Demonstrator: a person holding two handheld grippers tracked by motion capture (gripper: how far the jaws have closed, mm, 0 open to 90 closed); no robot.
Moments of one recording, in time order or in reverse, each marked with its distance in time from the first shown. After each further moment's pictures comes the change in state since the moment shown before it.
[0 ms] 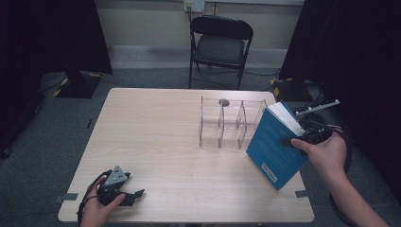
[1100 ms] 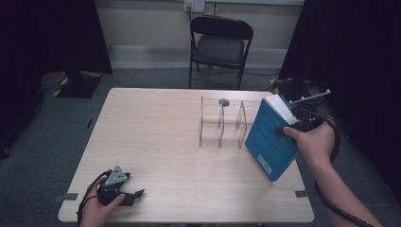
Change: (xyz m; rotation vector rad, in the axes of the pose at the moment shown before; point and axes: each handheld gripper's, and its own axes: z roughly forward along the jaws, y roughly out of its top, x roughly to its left) left arm 0.000 0.000 0.000 0.000 -0.001 0.001; right arm 0.001 0.028 0.013 -0.004 -0.055 0.073
